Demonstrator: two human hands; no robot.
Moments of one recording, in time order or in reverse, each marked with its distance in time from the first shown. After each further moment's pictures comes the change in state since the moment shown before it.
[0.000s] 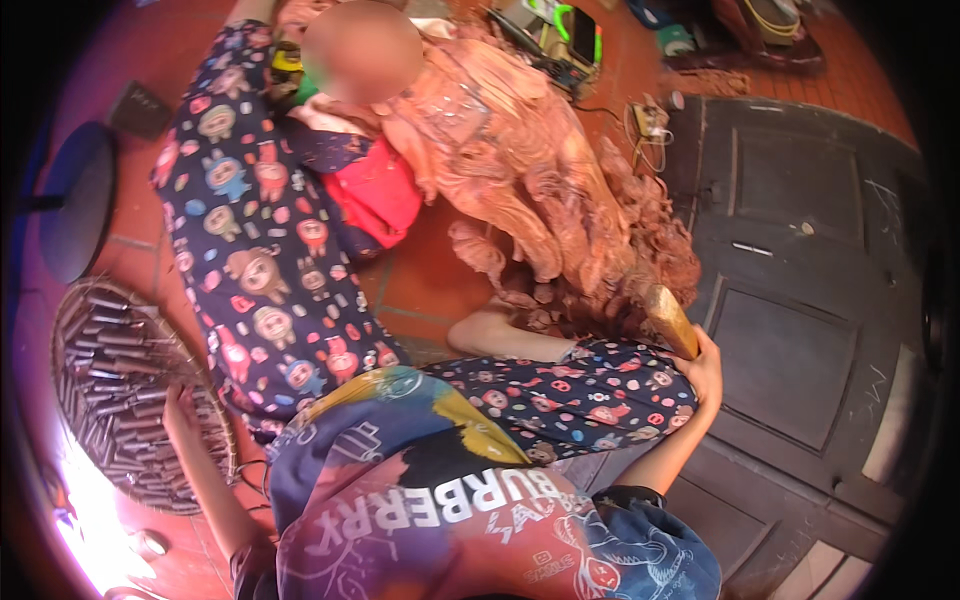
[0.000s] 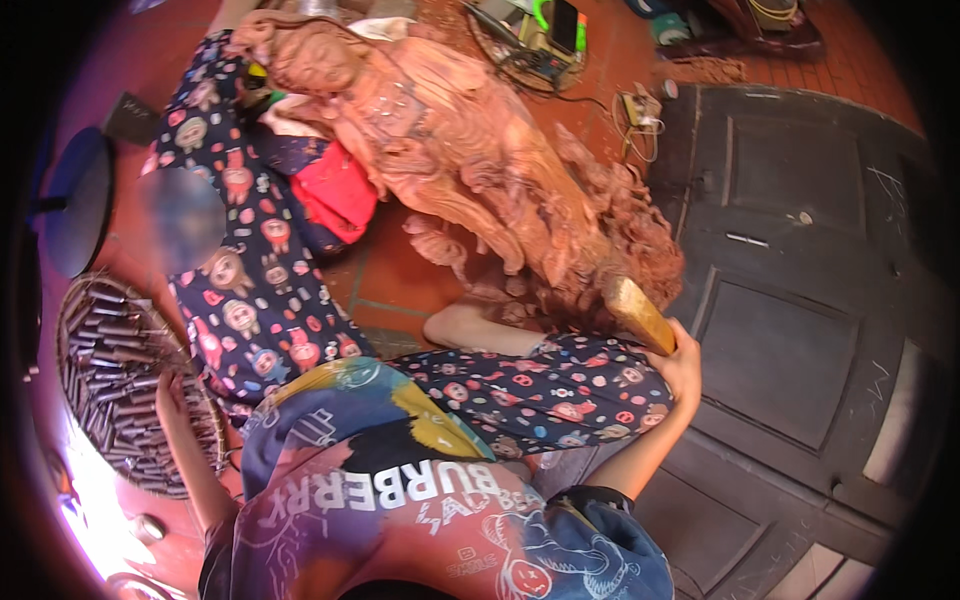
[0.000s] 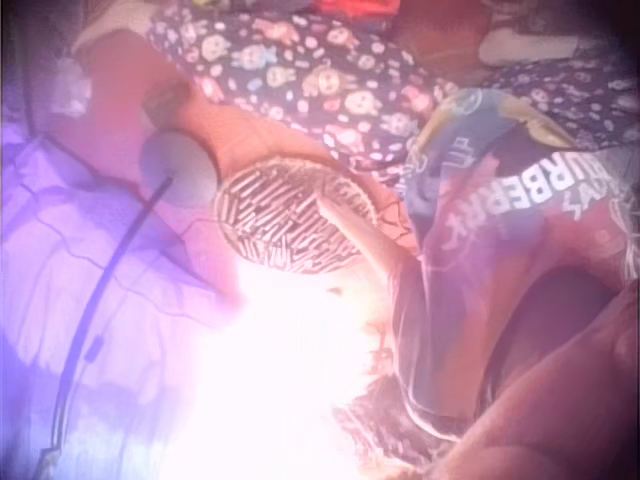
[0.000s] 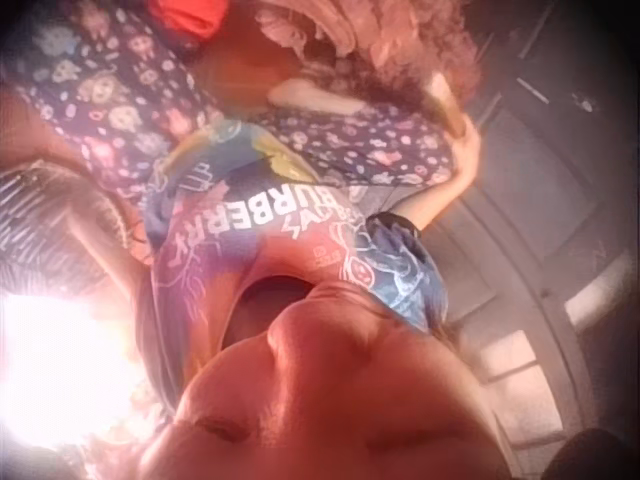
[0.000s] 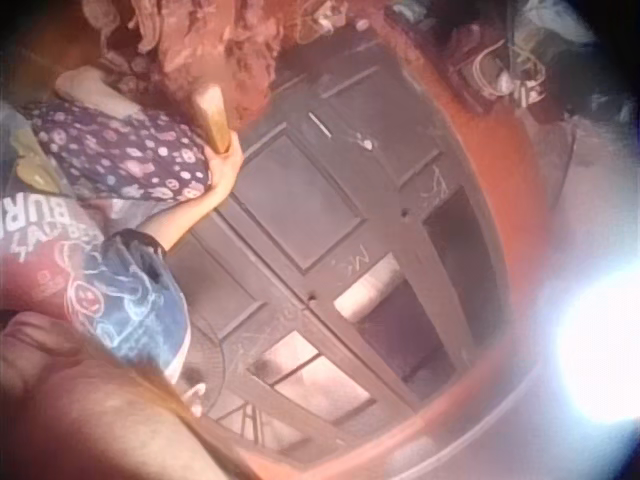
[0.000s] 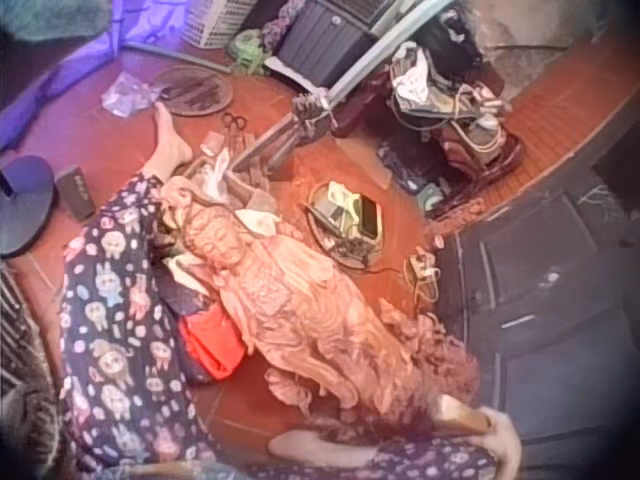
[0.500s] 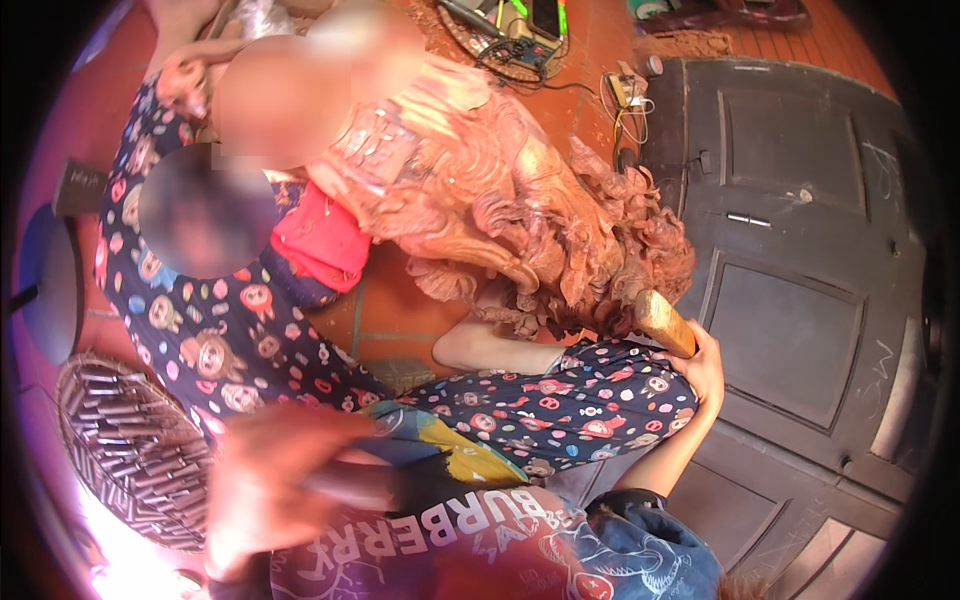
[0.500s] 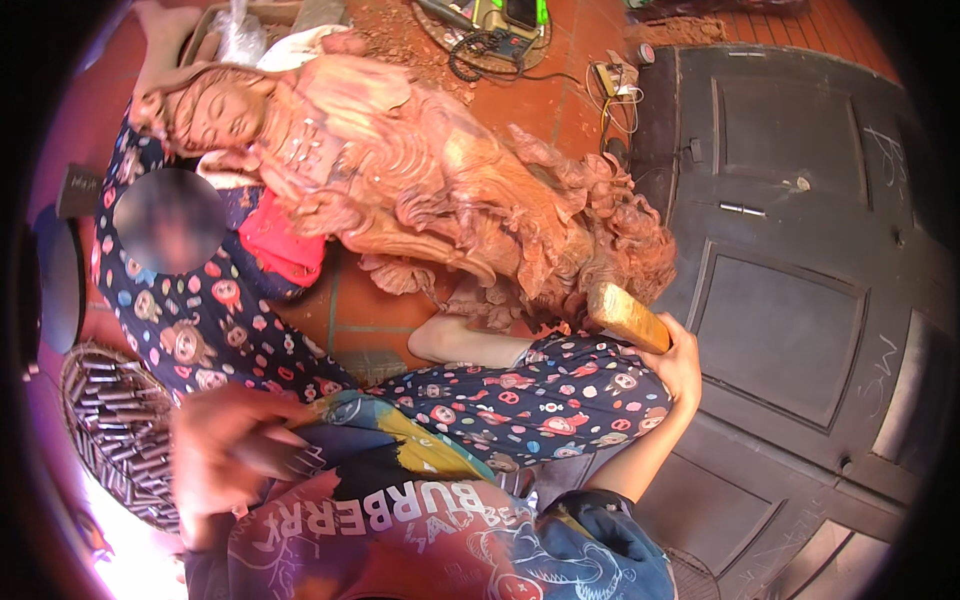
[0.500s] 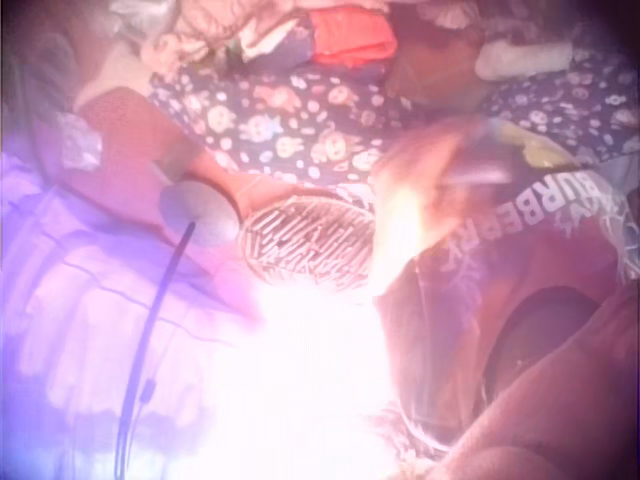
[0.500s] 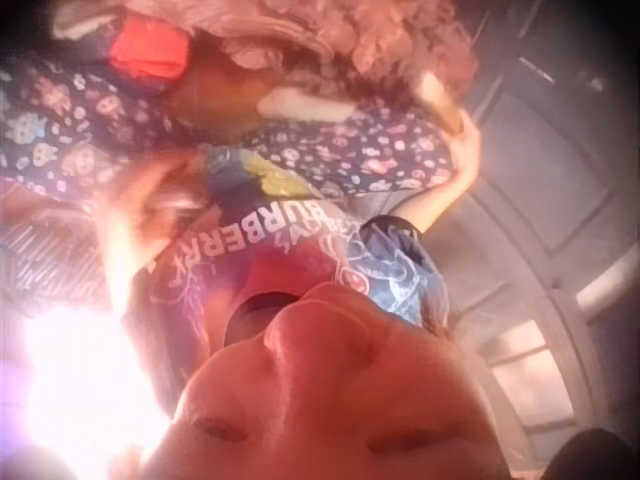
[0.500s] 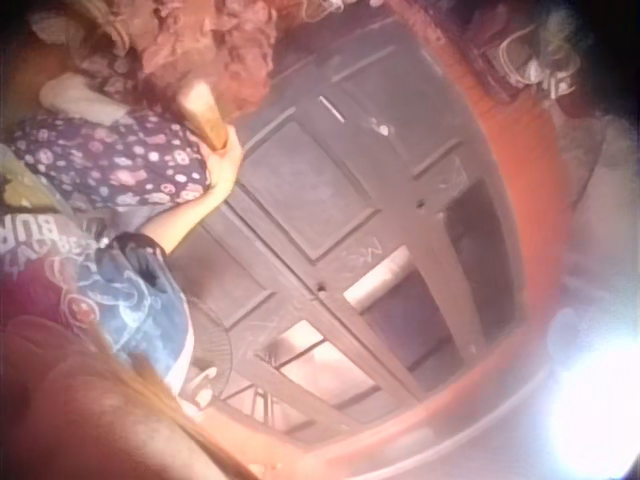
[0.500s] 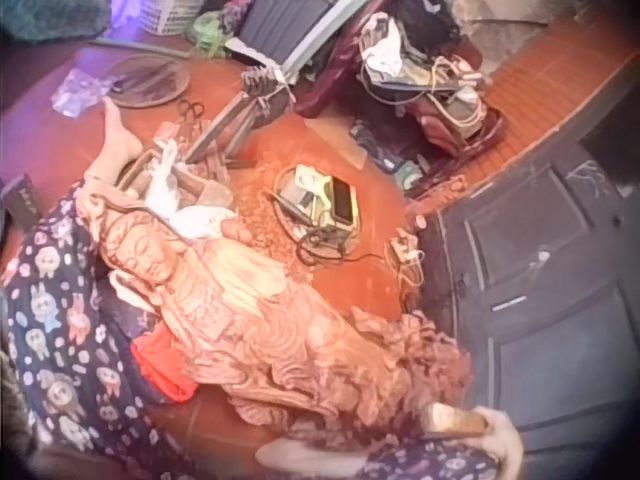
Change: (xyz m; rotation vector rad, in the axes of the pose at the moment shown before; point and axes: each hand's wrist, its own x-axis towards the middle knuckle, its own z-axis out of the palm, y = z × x) left_hand -0.349 0.109 0.384 0.977 -1.441 0.804; right_hand -0.005 -0.015 -0.001 -0.006 -0.008 0.122
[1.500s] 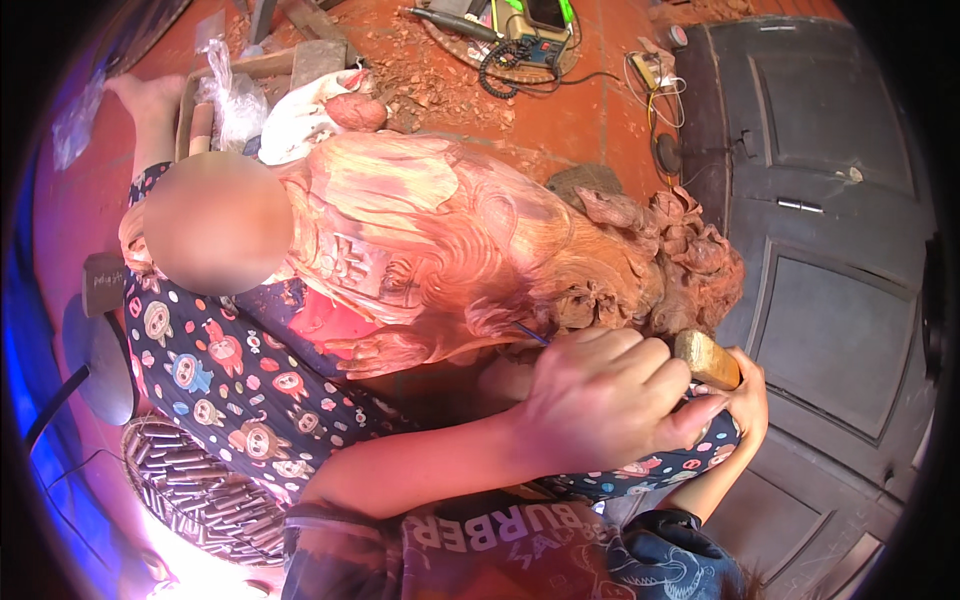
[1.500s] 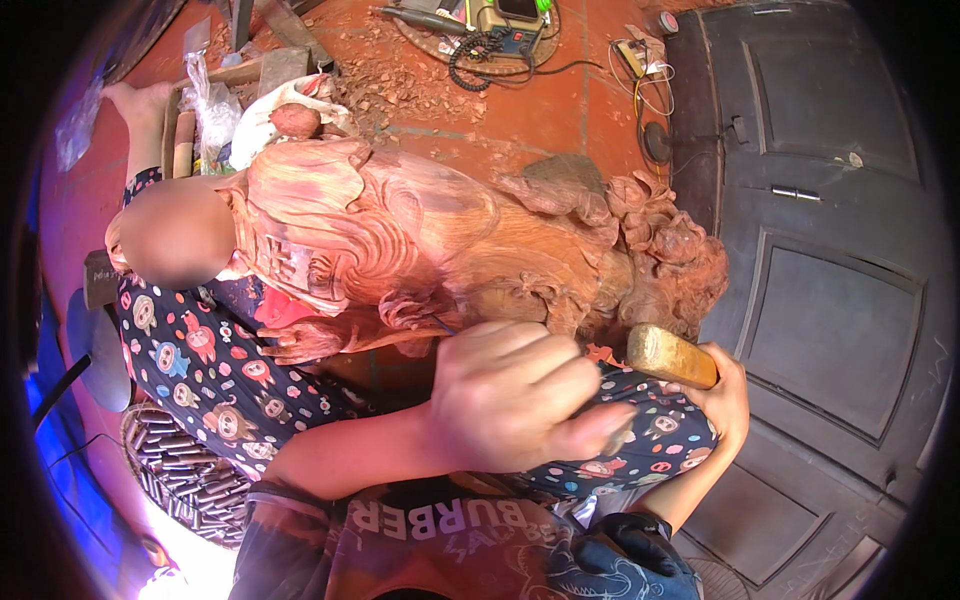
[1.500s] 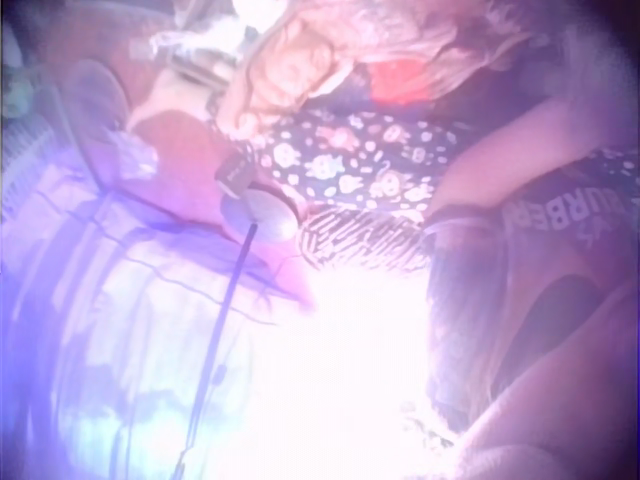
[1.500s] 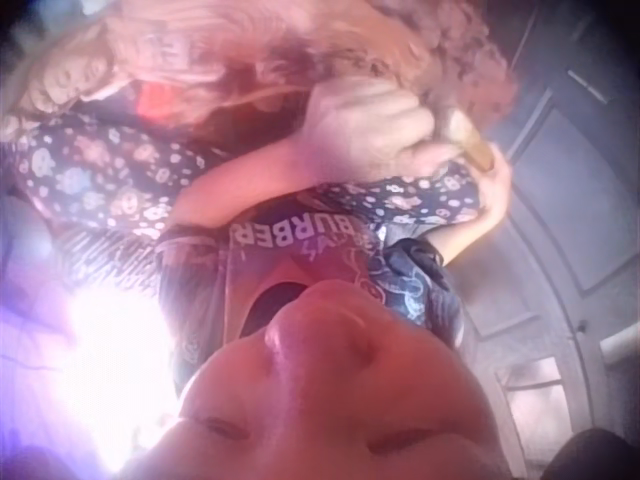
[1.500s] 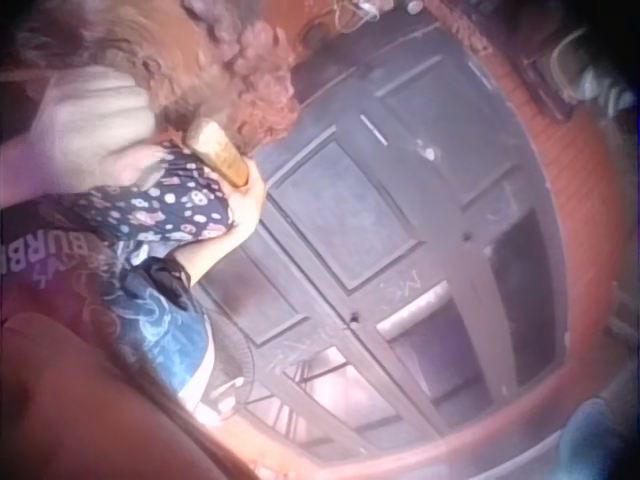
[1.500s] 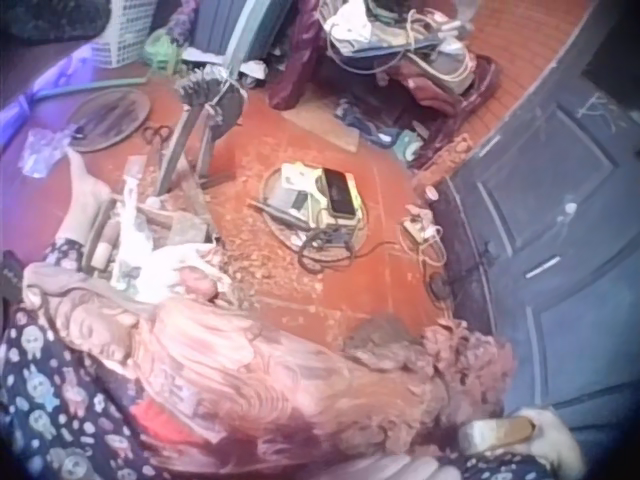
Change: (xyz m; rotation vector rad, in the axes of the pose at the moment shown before) left_hand 0.183 0.042 0.149 -0.093 0.333 0.544; right_hand 0.009 0.004 -0.003 0.116 -0.062 0.177
